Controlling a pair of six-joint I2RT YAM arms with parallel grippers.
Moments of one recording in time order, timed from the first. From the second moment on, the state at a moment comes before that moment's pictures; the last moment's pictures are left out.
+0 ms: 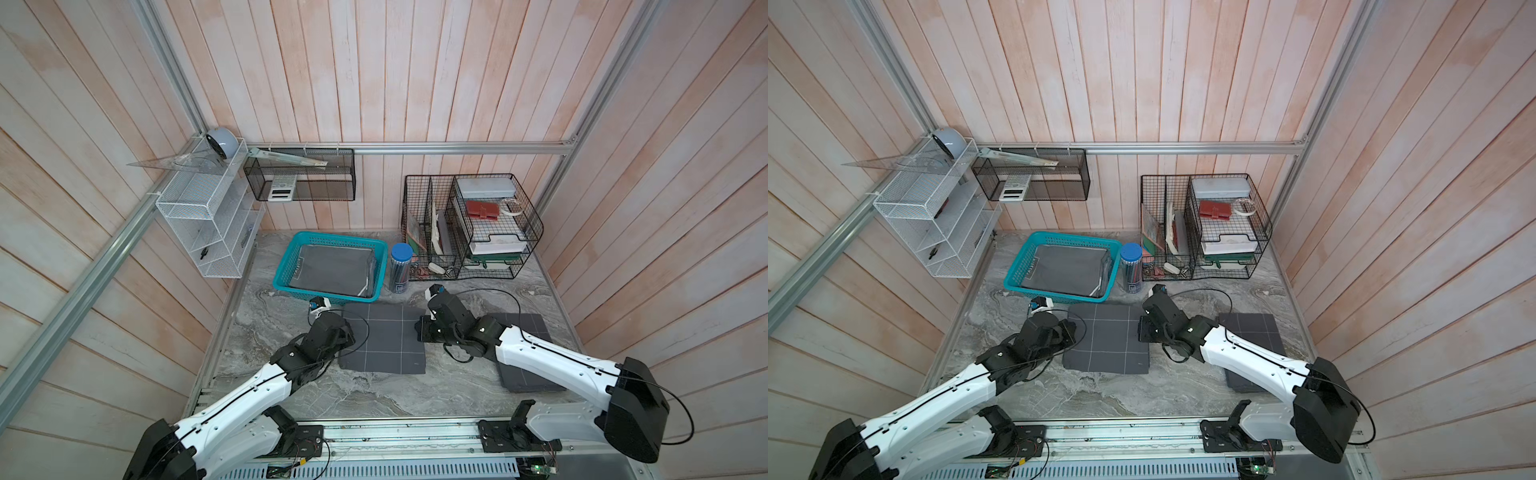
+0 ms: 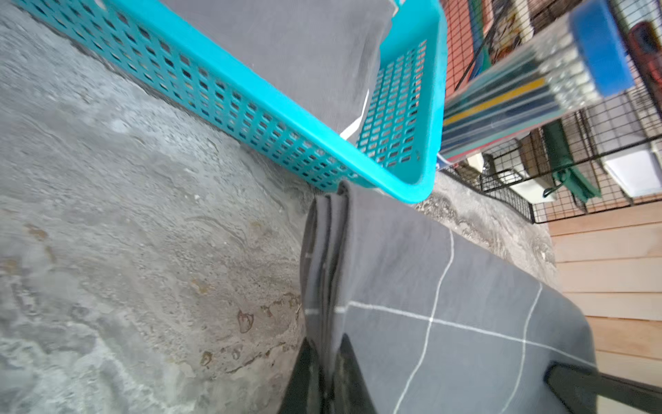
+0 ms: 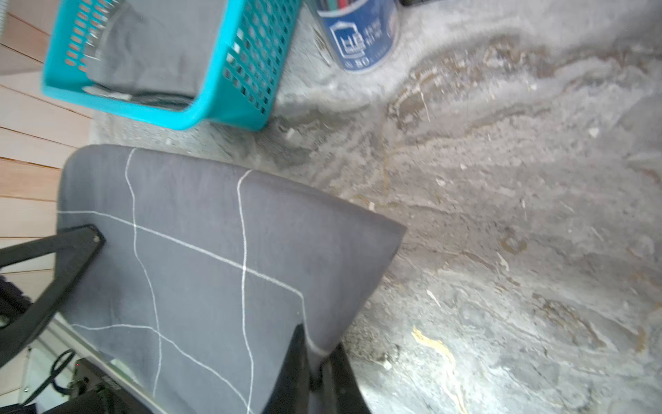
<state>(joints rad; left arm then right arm) -0.64 0.92 0.56 -0.31 -0.23 -0.89 0.86 1.28 0.90 -0.42 0.07 0.76</state>
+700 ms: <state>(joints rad) -0.14 1.21 1.09 -0.50 -0.12 -0.69 0.87 1.81 1.72 -0.45 0.15 0.46</state>
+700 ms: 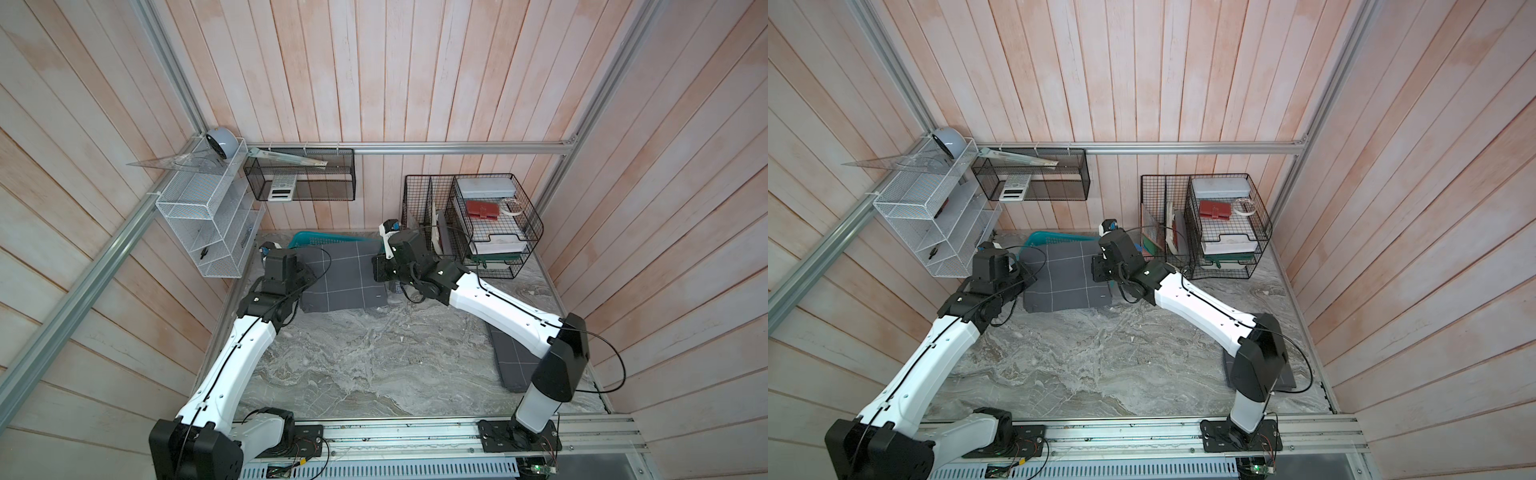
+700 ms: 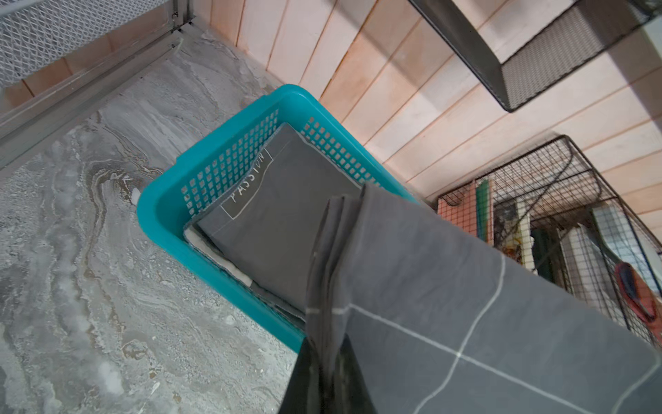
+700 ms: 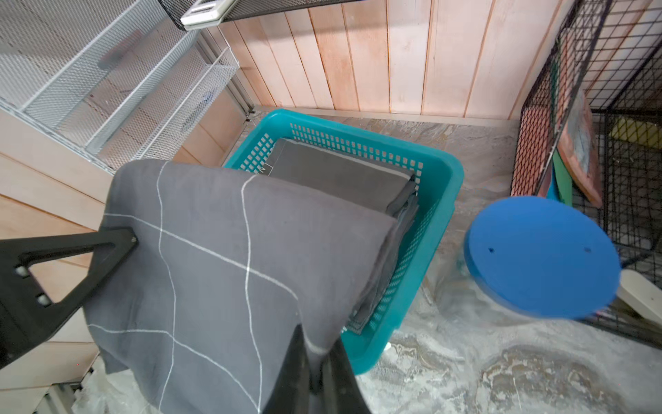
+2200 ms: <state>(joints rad) 0.01 1.91 1.47 -0.33 0.00 -0.63 0.78 2.61 2.59 -0.79 0.13 0.44</state>
